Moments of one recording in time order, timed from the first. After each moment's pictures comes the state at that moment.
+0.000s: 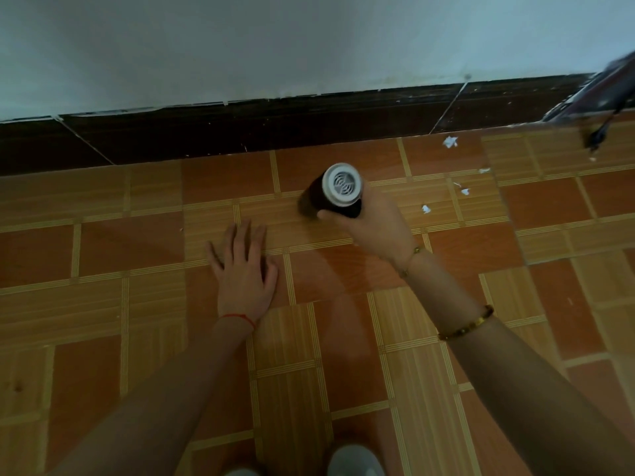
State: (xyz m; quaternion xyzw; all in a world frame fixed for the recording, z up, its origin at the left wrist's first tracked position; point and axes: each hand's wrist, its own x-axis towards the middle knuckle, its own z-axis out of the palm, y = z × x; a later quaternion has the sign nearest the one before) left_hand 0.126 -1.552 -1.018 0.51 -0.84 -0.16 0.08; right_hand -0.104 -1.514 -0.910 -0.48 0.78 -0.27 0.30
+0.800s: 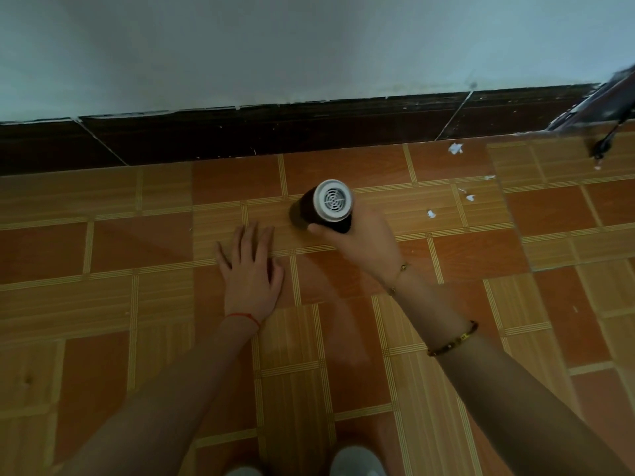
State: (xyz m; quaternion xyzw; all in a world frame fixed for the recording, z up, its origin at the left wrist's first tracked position) left_hand 0.126 -1.552 -1.020 0.50 -0.85 -0.15 0.09; right_hand -0.076 -1.511 -0.916 -0.49 0.78 -0.28 0.28
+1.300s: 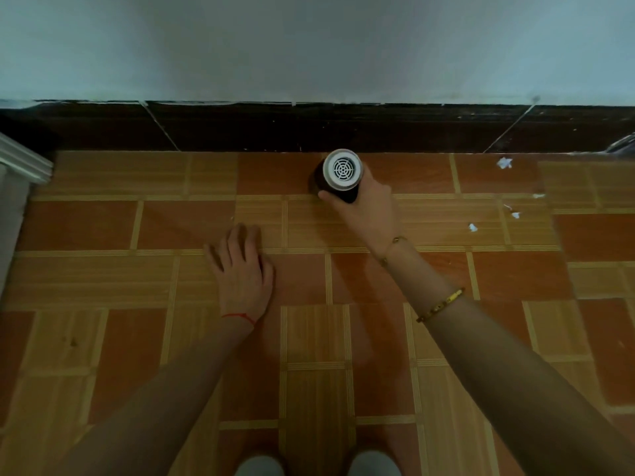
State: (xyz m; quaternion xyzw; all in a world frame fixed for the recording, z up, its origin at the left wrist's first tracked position) left_hand 0.179 -1.563 -1.017 0.60 -0.79 -0.08 0.09; right_hand -0.047 -1.574 -0.916 -0.49 0.77 -0.31 0.27
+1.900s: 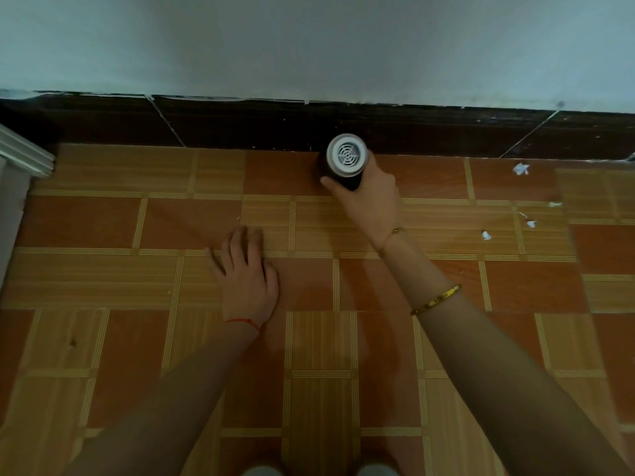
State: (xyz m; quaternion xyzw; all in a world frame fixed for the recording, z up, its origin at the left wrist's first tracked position) left_hand 0.181 -1.563 -1.019 0.61 -0.78 -0.09 0.12; right_hand -0.041 -1.603 -0.921 -0.48 0.79 -0.31 0.23
